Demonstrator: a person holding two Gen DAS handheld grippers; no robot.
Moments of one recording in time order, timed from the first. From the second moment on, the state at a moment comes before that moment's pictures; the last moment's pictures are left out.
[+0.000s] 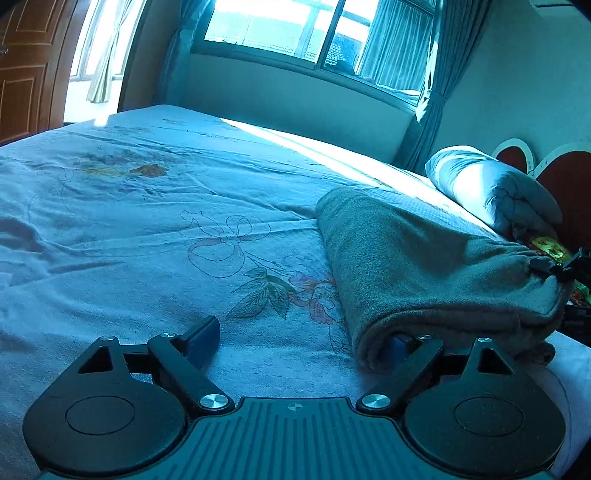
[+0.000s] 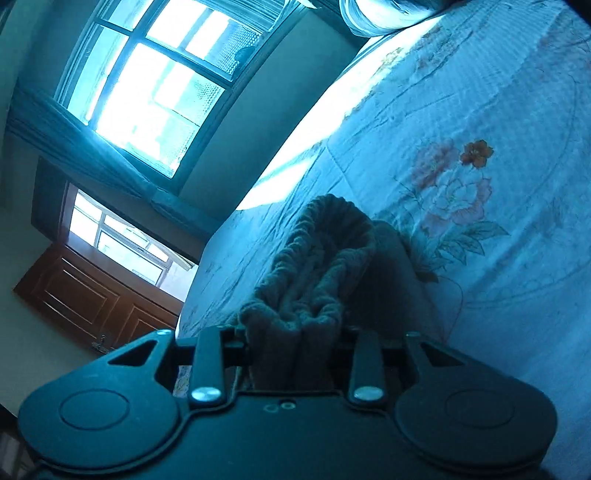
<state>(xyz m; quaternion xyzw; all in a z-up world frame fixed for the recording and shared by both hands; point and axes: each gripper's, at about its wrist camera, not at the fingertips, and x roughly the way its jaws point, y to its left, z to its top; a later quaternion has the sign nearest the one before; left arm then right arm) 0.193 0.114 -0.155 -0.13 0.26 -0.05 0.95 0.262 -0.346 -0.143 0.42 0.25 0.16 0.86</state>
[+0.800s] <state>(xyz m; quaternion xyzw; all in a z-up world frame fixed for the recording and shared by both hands) 0.179 0.135 -0.118 -0.12 0.22 -0.06 0.96 0.240 -0.373 -0.115 0.33 0.24 0.12 0.90</state>
